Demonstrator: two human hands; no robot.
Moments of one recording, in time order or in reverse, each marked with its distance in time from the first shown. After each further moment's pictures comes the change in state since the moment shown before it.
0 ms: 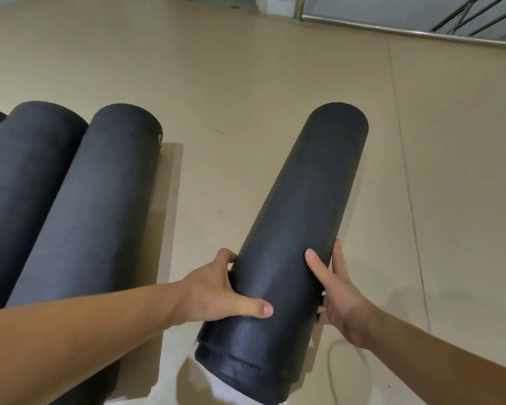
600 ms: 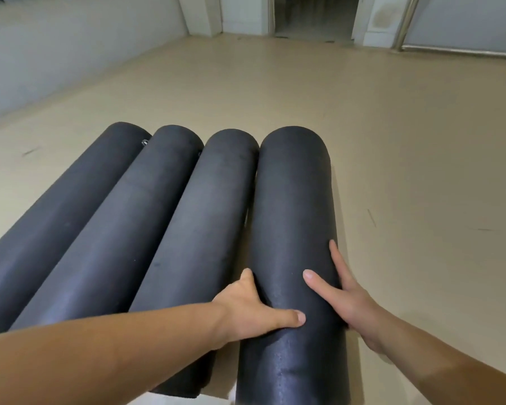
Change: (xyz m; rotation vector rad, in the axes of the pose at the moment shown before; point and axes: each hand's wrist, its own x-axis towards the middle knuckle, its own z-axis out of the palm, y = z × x) left_hand -0.064 -0.048 -0.046 -0.086 0.351 -0.221; right_hand 0.021 -0.026 0.128 -0.287 -0.267 -0.249
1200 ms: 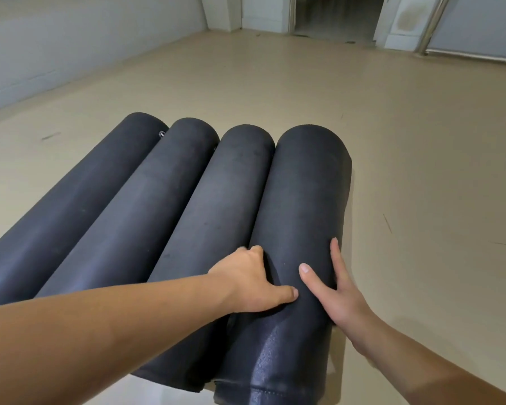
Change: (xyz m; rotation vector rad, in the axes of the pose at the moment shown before) left_hand 0.006 0.010 -0.039 0.422 0.192 0.097; right_hand 0.010 -0.007 0.041 -0.073 0.088 0.012
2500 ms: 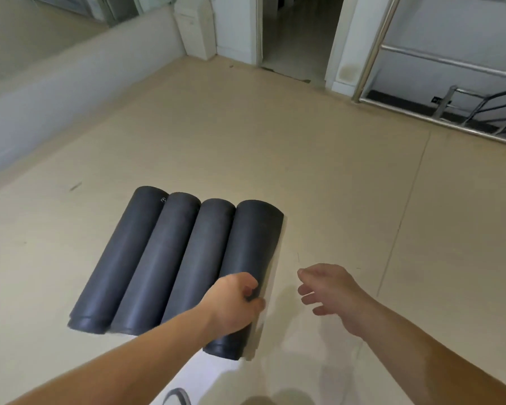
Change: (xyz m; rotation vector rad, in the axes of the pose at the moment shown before) left_hand -0.260 0.230 -0.304 -0.258 -0.118 0.046; right_hand -0.257 -0.448 -0.201 -0.270 -0.020 0.324
